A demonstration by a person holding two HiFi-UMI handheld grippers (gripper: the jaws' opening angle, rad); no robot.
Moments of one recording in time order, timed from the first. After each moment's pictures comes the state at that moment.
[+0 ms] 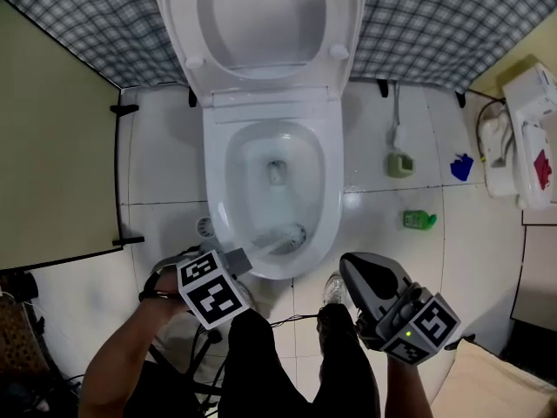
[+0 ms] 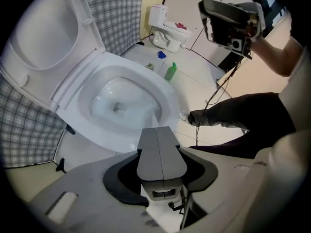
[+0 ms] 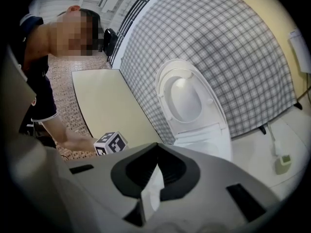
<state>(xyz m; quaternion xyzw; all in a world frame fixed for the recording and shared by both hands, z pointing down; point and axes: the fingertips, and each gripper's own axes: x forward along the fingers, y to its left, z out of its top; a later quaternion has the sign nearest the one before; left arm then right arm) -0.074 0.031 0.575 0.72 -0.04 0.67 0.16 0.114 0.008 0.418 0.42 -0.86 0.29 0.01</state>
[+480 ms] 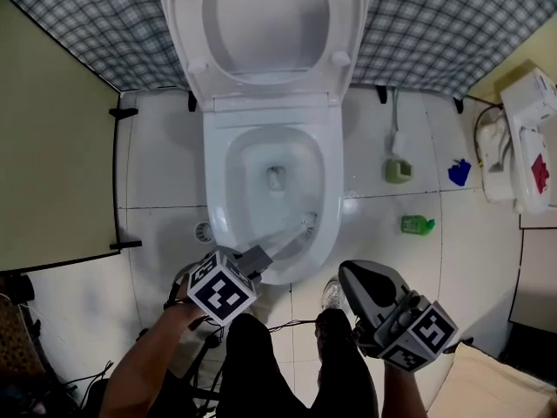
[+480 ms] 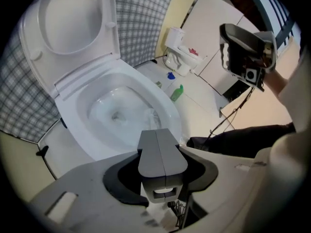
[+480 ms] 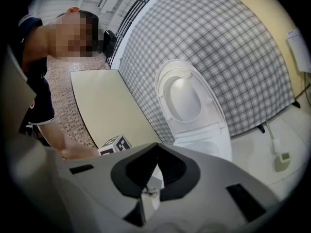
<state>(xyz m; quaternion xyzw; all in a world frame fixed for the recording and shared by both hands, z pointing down) -0.036 0.025 0.596 0.77 -0.11 0.57 0.25 0.108 0.011 0.418 0.42 -0.86 0.29 0.01</state>
